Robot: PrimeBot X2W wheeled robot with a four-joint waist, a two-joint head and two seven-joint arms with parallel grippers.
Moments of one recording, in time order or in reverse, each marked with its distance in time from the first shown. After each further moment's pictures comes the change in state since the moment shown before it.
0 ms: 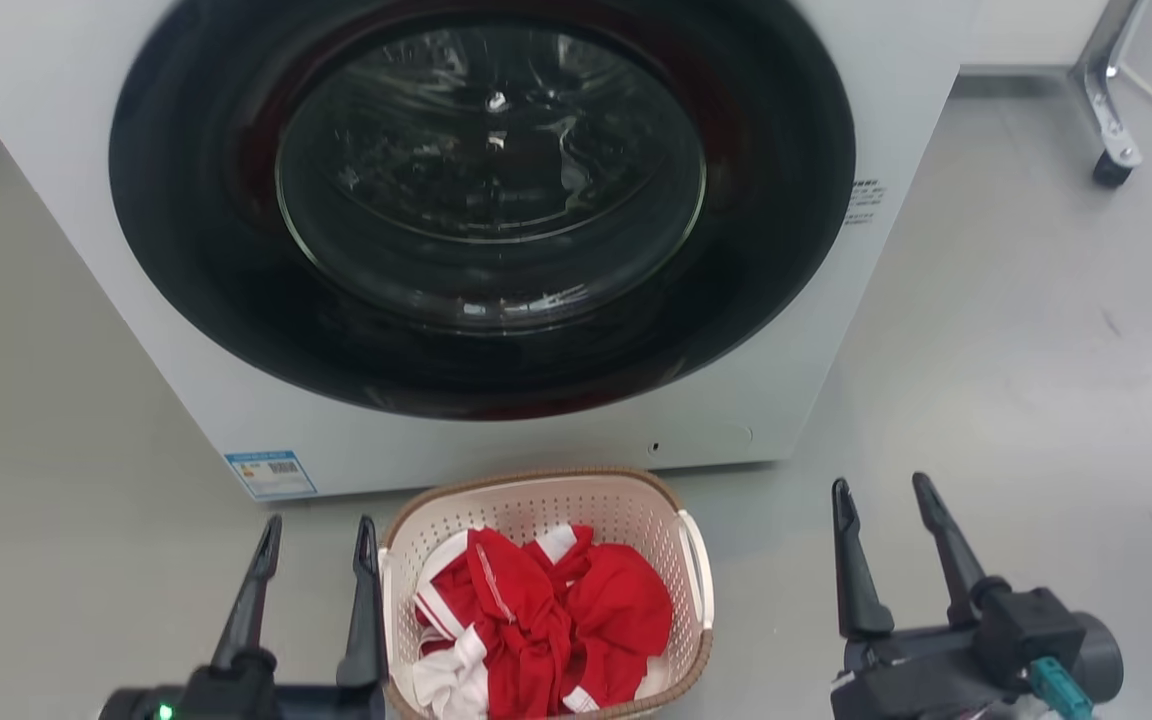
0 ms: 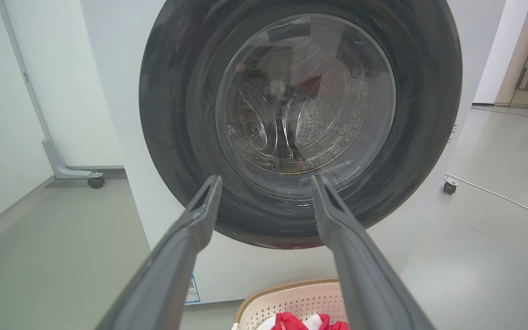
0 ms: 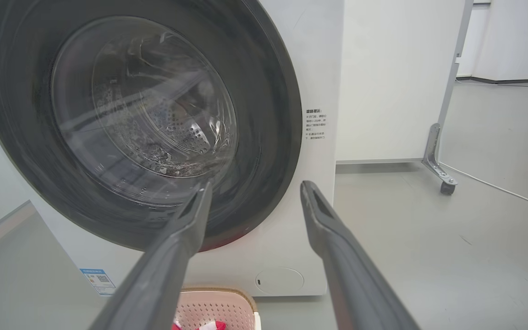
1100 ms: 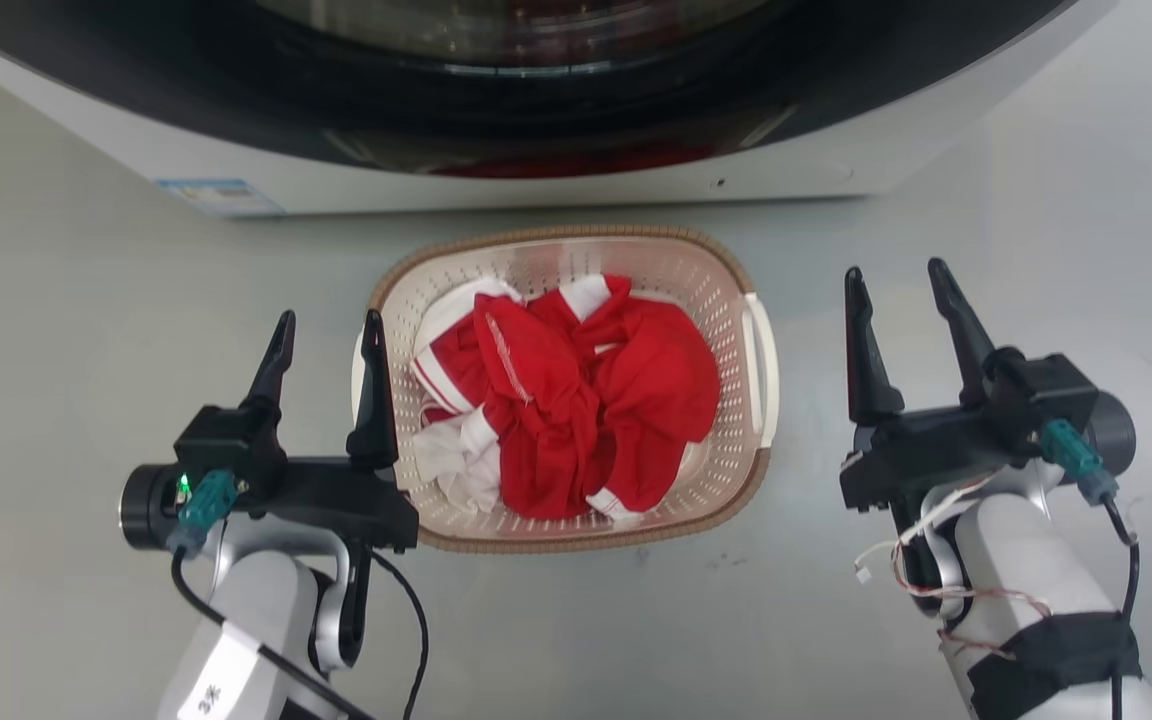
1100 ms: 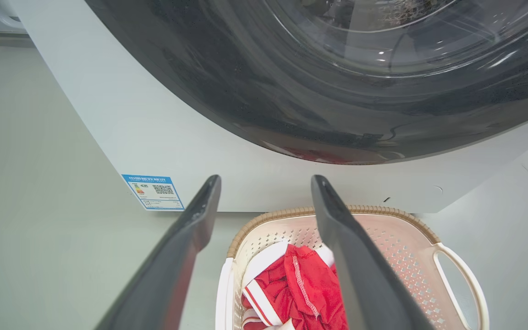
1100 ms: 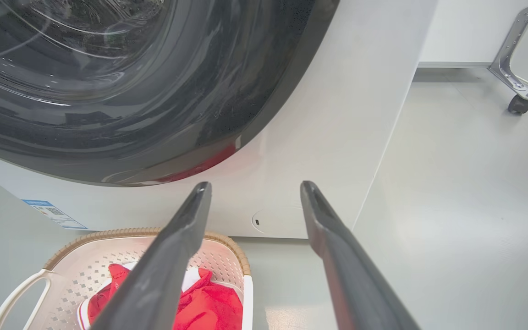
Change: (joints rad) left arm -0.480 -0.026 -0.014 0.410 -0.142 -0.041 0.000; right arm -0.420 -0.018 -0.043 0.290 0.007 0.076 -0.001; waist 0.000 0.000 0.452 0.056
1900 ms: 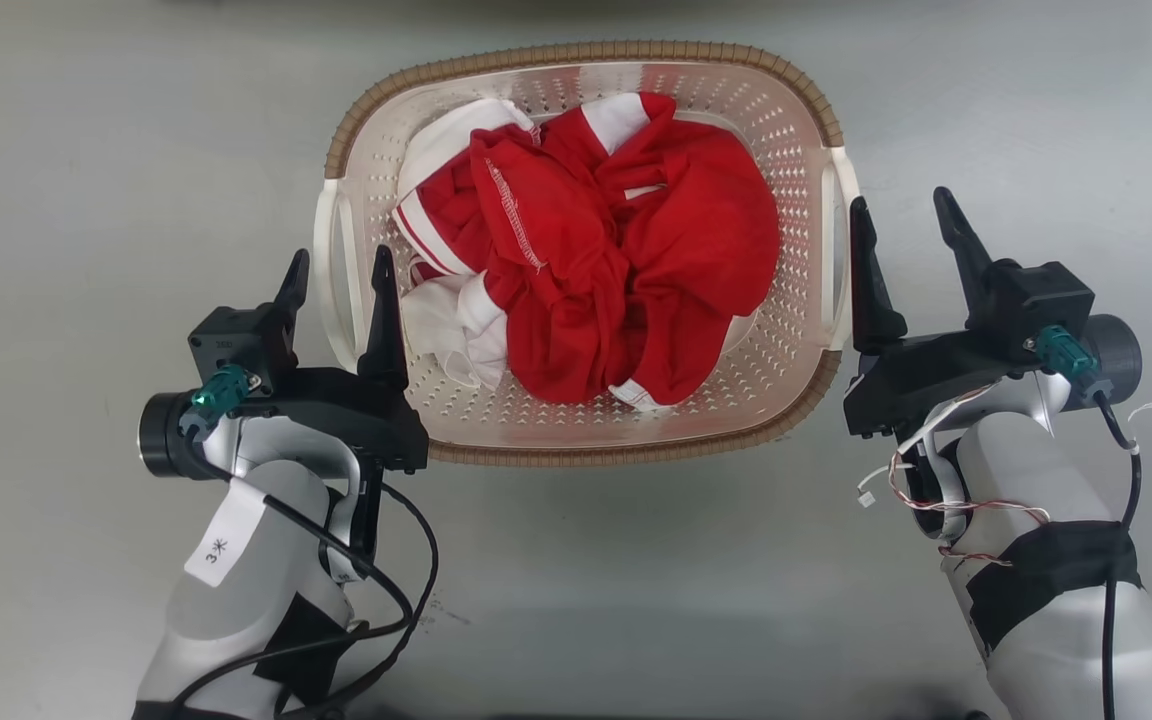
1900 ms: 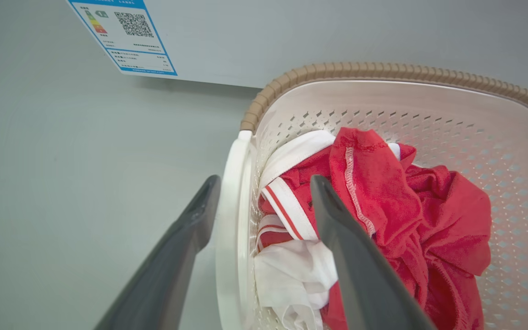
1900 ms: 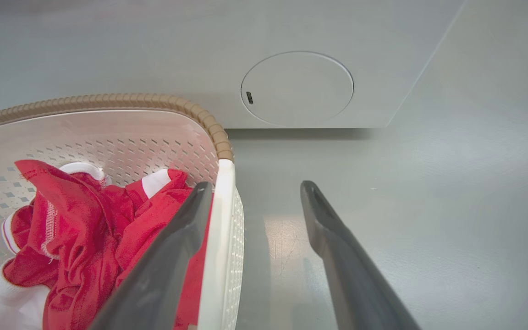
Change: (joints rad) left arm -0.245 -0.009 -0.066 0.283 -0.128 0.010 0.000; right arm -0.207 -0.006 0.006 0.213 -0.011 0.012 0.000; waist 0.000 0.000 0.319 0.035
